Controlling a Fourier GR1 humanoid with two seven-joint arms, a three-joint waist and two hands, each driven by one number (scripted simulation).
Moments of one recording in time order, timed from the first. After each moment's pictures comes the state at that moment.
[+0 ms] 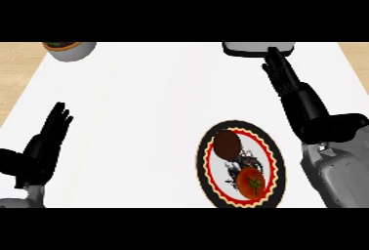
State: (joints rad) left arm -0.02 0.45 -0.12 -1.43 0.35 0.19 -0.10; right arm -0.37 -0.35 0.24 -1.61 -0.22 -0.15 0.05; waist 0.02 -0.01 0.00
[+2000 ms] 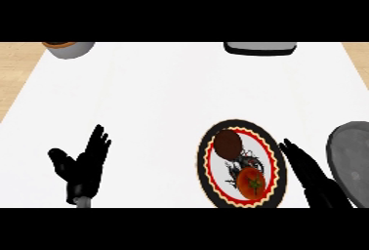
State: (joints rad) left arm 0.05 0.19 -0.20 -1.41 0.35 0.34 0.06; right arm 0.27 -0.47 0.38 -2.00 0.68 -0.13 0.29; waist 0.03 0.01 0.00
